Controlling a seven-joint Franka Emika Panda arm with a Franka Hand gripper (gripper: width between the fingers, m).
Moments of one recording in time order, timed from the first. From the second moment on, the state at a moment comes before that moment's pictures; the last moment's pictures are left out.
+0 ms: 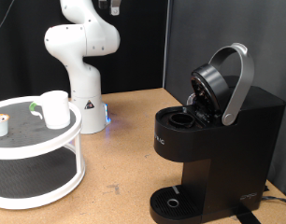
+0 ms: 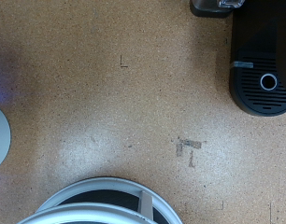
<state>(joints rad) 0.00 -0.77 0.00 -2.35 0.02 1.58 -0.80</state>
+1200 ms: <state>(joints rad) -0.06 -0.85 -0.20 -2.37 -0.15 1.50 -1.01</state>
